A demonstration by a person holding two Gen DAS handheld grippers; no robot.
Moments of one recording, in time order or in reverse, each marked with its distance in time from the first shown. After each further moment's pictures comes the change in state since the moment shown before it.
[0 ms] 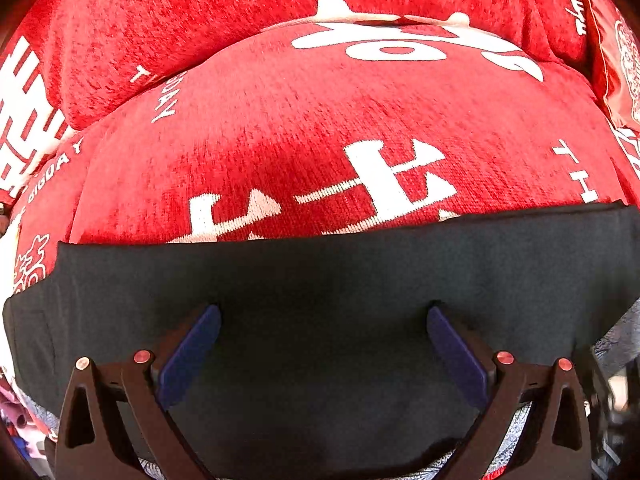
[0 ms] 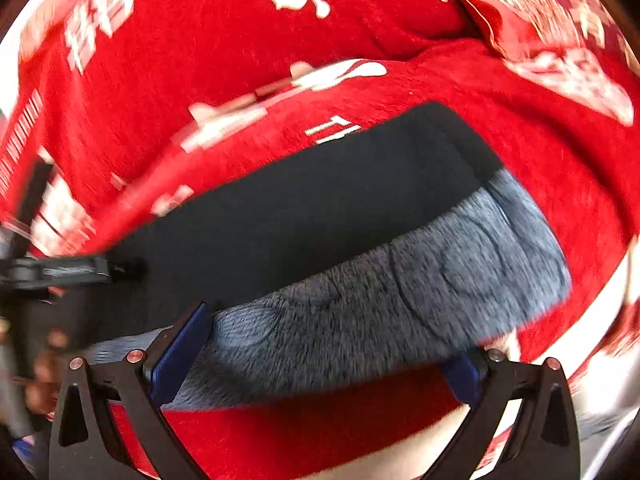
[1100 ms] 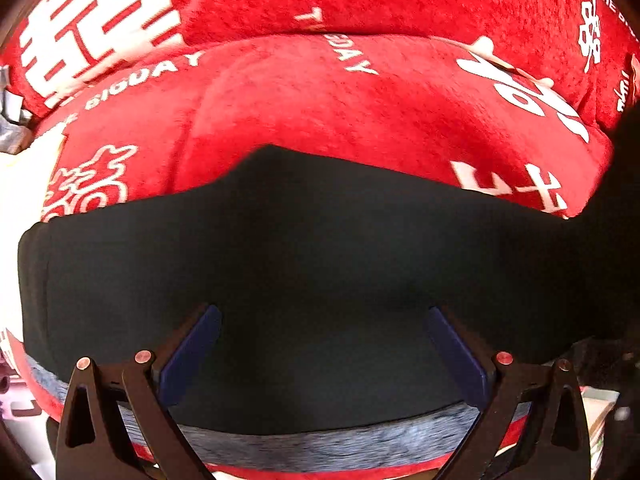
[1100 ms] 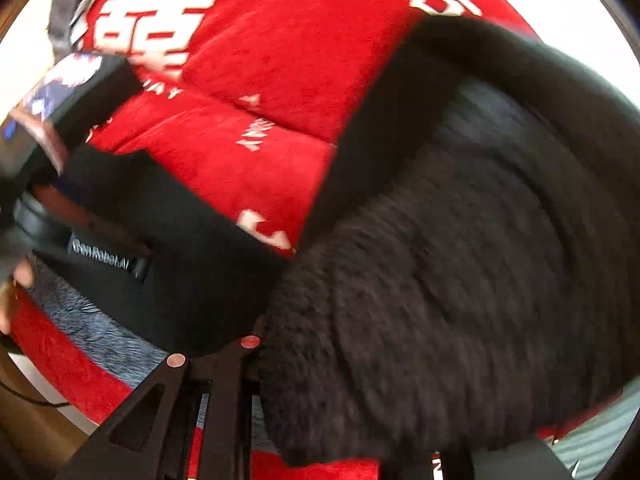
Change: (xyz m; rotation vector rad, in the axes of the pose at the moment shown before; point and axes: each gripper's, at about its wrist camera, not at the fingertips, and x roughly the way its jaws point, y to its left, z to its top) left arm -0.027 0.203 -0.054 -0.183 0.027 -0.055; right arm -0.041 0.290 -0.013 -0.814 -0.042 -0.233
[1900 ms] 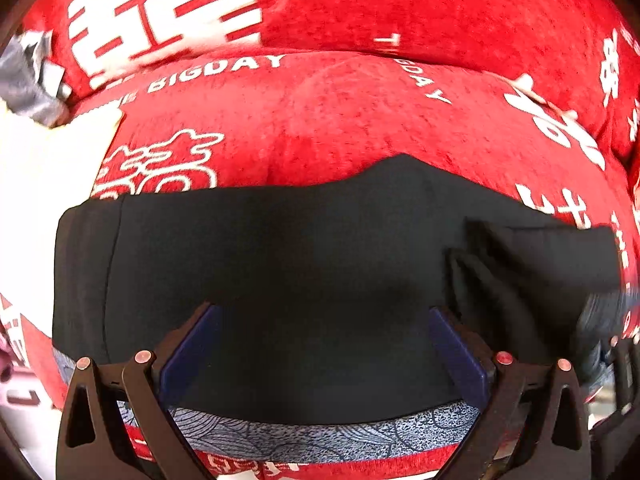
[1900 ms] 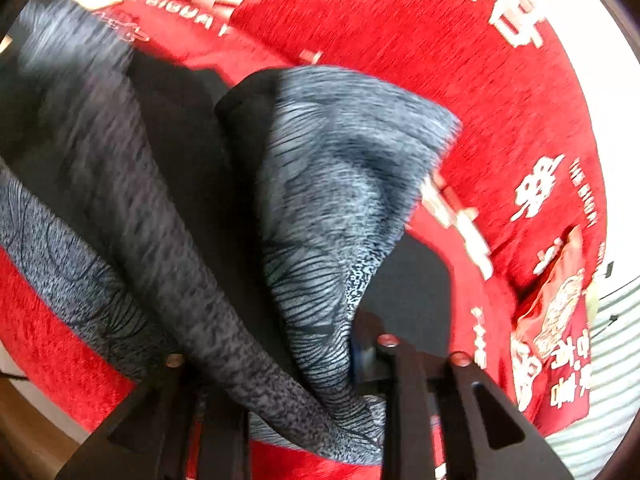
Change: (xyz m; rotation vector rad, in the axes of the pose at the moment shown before) left arm -0.014 0.080 -0.018 -0.083 -0.056 0.015; right arm 0.029 0.095 -0.019 -0.118 0.082 -0.087
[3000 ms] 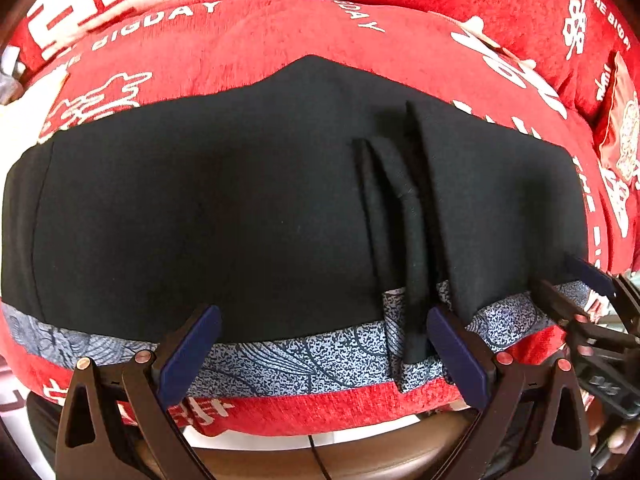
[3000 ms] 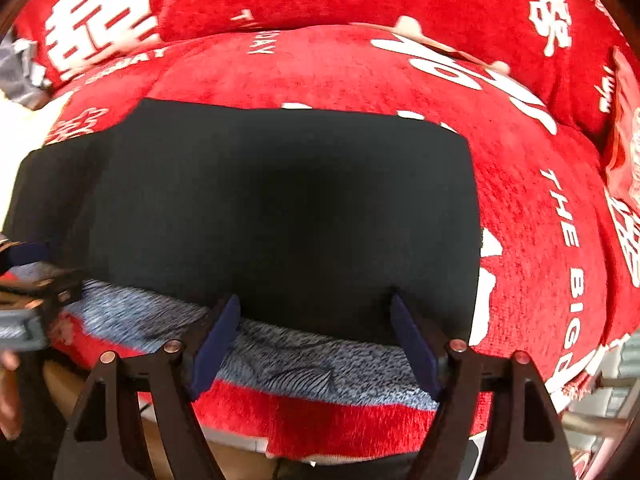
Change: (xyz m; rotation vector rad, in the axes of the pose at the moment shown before) left arm 0.011 -0.038 -0.046 0.064 0.150 -0.150; right arm 0.014 -0.099 -0.030 0.476 0.203 0.464
